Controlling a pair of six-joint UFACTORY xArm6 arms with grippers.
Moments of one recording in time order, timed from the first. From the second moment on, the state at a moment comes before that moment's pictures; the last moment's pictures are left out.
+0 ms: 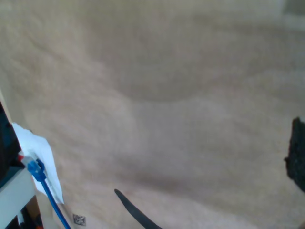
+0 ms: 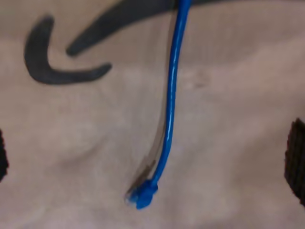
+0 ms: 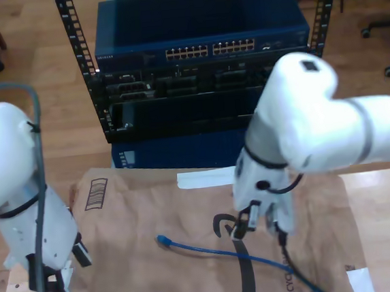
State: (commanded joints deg) left arm 8.4 -18.6 -42.4 -11.5 86.0 -80.1; right arm 29.1 -7.8 -44.0 19.3 48.2 115.9
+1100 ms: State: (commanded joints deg) left arm 5.9 -14.6 -46.2 -16.8 81.2 -82.2; right arm 40.0 4.6 -45.5 18.6 31.9 117.9
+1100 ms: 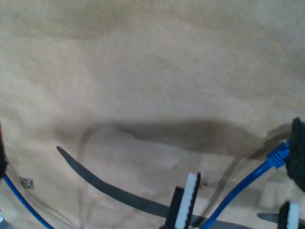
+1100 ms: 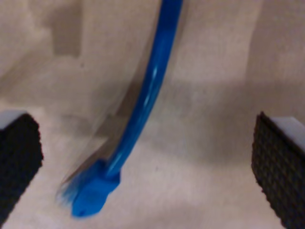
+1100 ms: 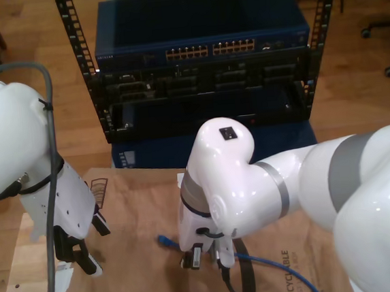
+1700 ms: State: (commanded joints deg) left arm 5.8 -14.5 -46.5 -16.9 81.2 -82.2; right arm 39.1 3.8 -42.3 17.6 23.6 117.6
